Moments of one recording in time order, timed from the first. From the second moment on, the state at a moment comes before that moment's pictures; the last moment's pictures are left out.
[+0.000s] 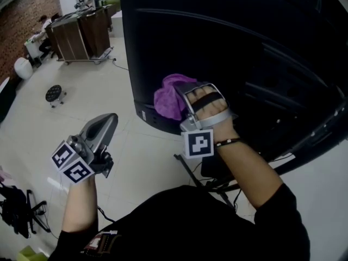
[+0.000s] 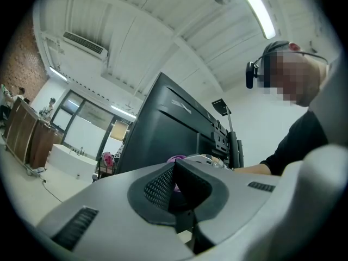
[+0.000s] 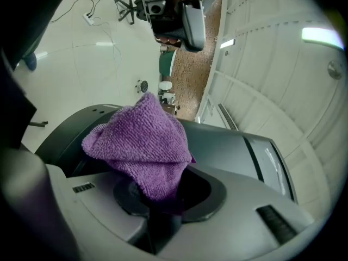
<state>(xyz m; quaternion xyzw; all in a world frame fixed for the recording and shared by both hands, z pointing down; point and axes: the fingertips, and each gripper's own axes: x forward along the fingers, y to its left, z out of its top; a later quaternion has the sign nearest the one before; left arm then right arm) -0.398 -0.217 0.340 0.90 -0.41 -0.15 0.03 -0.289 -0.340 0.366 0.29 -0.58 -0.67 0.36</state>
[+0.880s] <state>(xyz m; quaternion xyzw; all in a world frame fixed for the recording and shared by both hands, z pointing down) -0.325 -0.270 0.344 0.93 -0.33 -0.15 0.05 -0.072 -0.345 0.367 0.43 -0.54 -0.52 0.50</state>
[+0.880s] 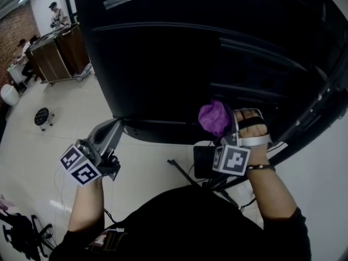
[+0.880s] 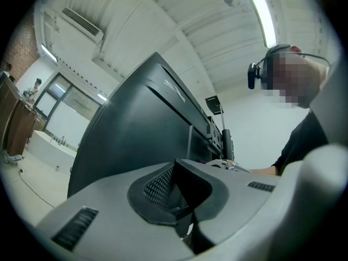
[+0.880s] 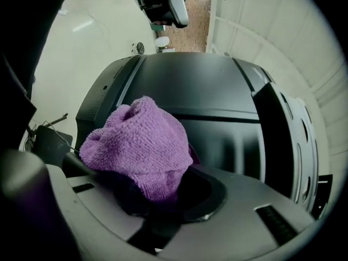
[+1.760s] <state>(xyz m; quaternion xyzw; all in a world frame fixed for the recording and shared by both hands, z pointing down) -0.416 -0.207 0.387 0.87 -0.46 -0.15 0.08 -0.348 -0.316 0.492 0.16 -0.79 -0.42 0.42</state>
